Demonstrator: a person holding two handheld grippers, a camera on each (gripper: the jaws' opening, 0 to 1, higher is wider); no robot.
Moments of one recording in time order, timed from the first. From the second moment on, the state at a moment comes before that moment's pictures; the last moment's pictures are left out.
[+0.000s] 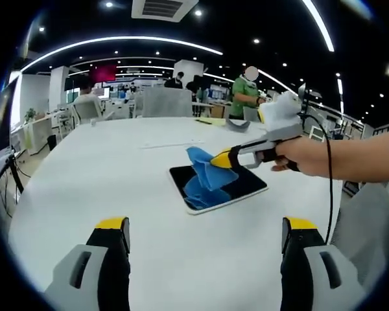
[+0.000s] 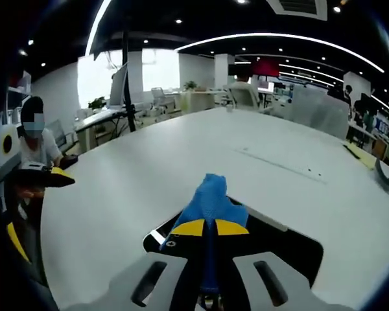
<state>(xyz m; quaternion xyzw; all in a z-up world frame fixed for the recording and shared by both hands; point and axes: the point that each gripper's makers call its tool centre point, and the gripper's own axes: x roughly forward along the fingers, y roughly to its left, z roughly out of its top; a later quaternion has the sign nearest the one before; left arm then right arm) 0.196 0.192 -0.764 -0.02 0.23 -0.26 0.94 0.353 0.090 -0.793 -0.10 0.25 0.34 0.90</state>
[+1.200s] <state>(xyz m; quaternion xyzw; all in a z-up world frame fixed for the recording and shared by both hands) 0.202 0.204 -0.770 -0.02 0.23 -0.24 0.94 0.397 0.118 -0.832 -0.01 0.30 0.29 0.91</state>
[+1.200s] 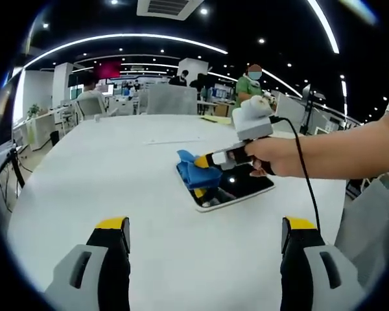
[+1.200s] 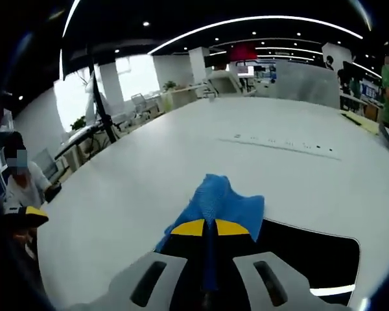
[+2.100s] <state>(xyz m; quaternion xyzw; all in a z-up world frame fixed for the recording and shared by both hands) 0.210 0.203 -0.769 -0.03 0.23 -0.24 0.94 0.400 0.119 -0.841 -0.01 0.30 0.29 0.91</state>
